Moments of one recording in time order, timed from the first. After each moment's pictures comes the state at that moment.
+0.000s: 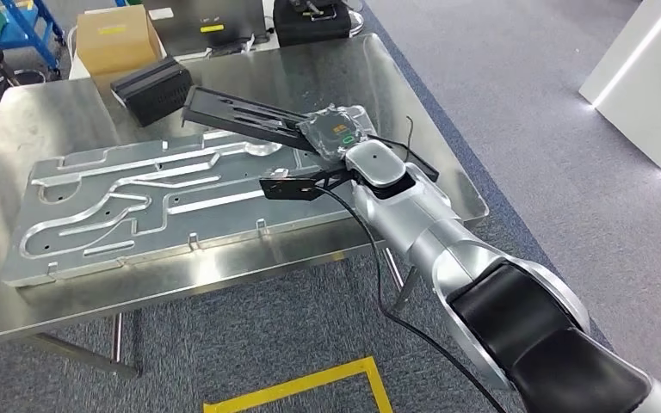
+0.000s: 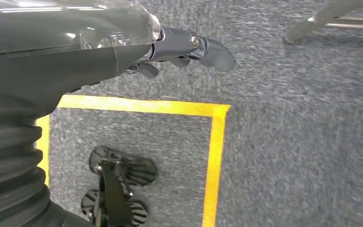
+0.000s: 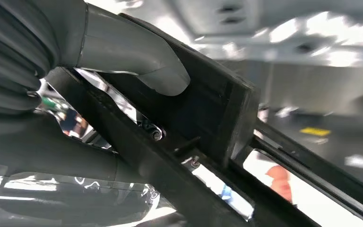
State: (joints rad) left arm -0.10 -0.02 1.35 -0.23 -0.90 -0.05 -0.56; right arm -1.16 0.19 0.61 -0.44 1.18 -0.21 -0.12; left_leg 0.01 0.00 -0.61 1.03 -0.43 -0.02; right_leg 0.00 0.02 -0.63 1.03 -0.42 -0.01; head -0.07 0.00
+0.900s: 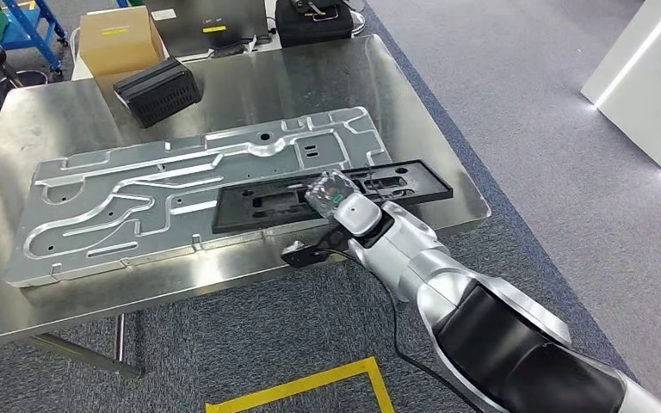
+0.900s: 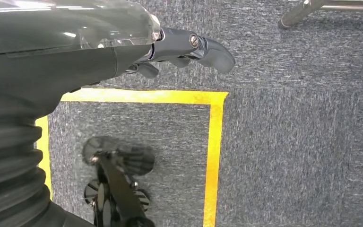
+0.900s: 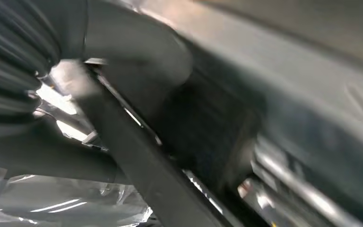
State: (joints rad) left arm -0.10 -0.04 1.35 -0.23 -0.93 -0.07 -0.58; right arm -1.08 0.20 0.88 -0.28 1.36 -0.11 -0.03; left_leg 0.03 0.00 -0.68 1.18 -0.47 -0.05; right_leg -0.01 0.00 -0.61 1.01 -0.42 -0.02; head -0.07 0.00
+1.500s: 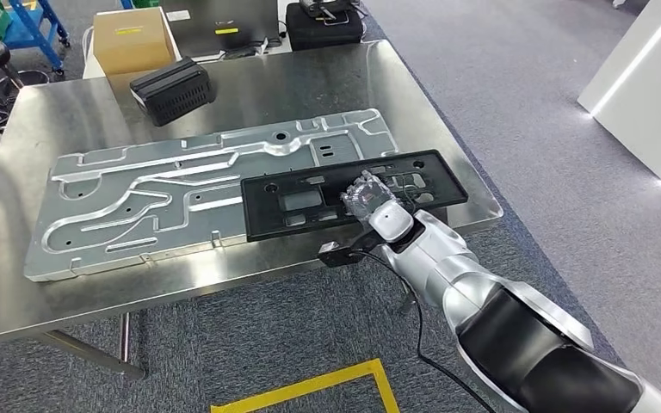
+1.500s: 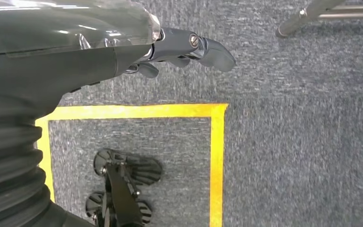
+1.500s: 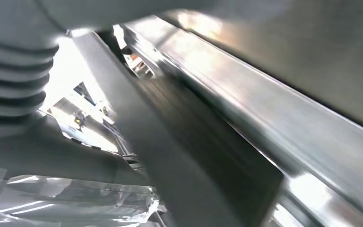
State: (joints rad) left arm -0.11 -0.03 1.32 -0.22 -0.95 -0.04 -0.56; right arm -1.05 0.09 0.88 -0.25 1.35 -0.14 0.01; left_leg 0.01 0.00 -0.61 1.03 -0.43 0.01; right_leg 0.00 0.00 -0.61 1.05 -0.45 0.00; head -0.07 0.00
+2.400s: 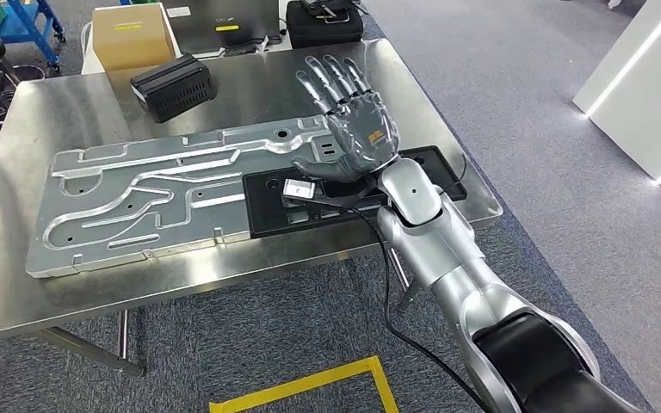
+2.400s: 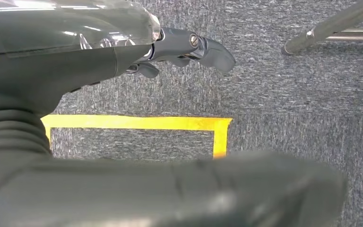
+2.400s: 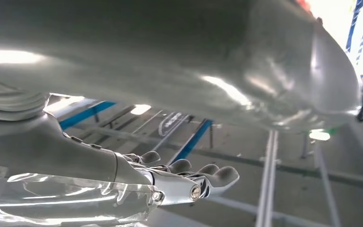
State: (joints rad) left arm -0.09 -0.02 1.33 -0.22 -0.92 -0.01 -0.57; right arm -0.91 0.08 0.39 -0.86 1.40 -0.70 -0.23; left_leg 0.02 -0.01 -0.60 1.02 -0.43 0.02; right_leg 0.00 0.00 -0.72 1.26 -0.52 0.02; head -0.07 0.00
